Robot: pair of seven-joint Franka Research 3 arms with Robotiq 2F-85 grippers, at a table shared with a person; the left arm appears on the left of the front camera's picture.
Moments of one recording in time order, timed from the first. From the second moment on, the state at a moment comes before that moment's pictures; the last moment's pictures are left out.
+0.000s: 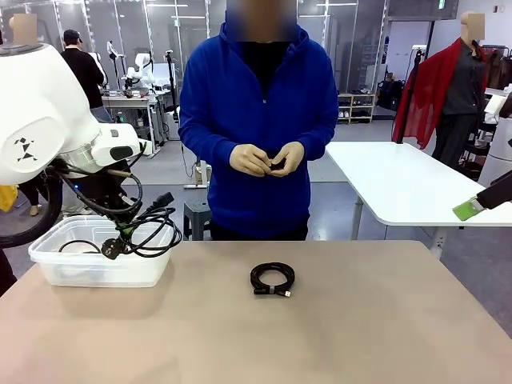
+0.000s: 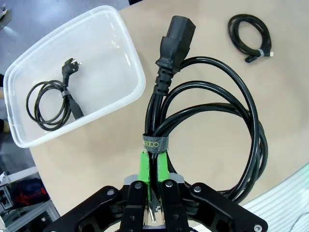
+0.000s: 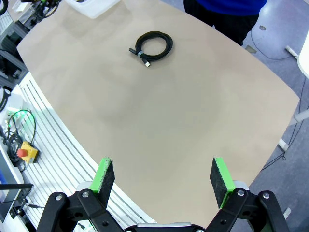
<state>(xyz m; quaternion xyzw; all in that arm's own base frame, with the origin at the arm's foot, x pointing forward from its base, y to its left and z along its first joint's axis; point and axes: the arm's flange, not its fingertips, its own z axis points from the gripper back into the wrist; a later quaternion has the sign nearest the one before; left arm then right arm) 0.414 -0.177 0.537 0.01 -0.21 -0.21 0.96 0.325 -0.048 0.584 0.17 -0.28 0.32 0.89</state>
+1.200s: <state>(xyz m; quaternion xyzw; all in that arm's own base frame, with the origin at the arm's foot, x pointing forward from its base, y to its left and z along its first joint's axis) 0.538 -0.053 0.519 0.05 -0.31 -0.12 0.94 0.325 -0.048 0.584 0.17 -0.28 0.32 0.89</state>
